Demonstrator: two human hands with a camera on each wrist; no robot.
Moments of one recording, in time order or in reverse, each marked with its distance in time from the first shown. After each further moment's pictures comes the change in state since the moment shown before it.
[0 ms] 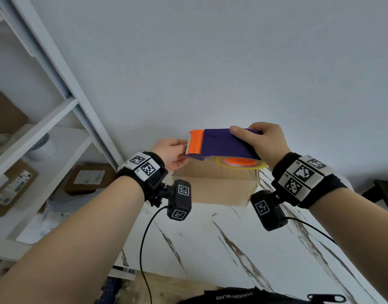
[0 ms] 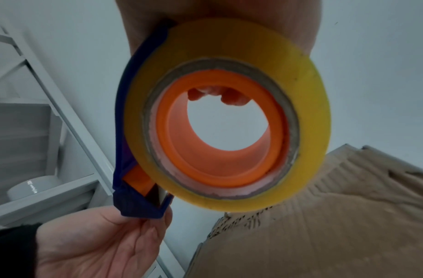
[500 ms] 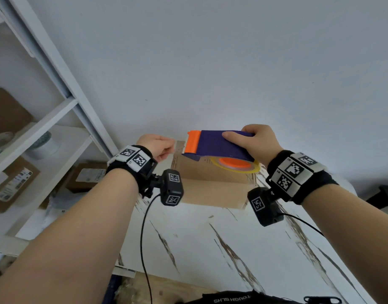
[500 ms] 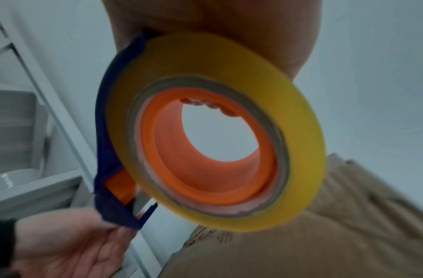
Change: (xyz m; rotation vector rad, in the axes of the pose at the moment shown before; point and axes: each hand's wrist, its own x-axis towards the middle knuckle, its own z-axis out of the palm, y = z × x) left_hand 0.019 0.009 -0.018 0.129 0.255 0.058; right_hand 0.016 0.008 -0.006 -0.101 -0.136 0.013
